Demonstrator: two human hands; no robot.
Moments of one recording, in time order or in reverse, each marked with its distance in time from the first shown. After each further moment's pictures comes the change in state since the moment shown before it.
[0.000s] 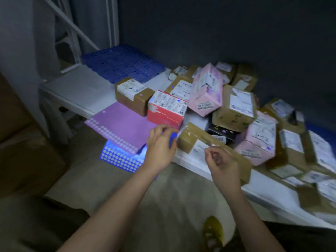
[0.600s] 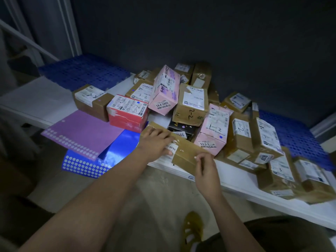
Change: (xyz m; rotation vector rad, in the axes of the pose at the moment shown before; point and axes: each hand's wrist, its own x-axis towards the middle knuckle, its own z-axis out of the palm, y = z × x) left_hand 0.034 0.056 0.064 0.662 -0.551 0.472; right_hand -0.023 0.069 -0.059 -0.090 -0.055 0.188
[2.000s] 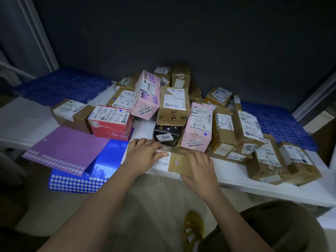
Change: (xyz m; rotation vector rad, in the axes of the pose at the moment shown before) left_hand -0.017 0.025 -0.007 -0.215 0.103 -0.094; right_hand 0.001 0.010 -0.021 -0.619 -0.014 -0.327
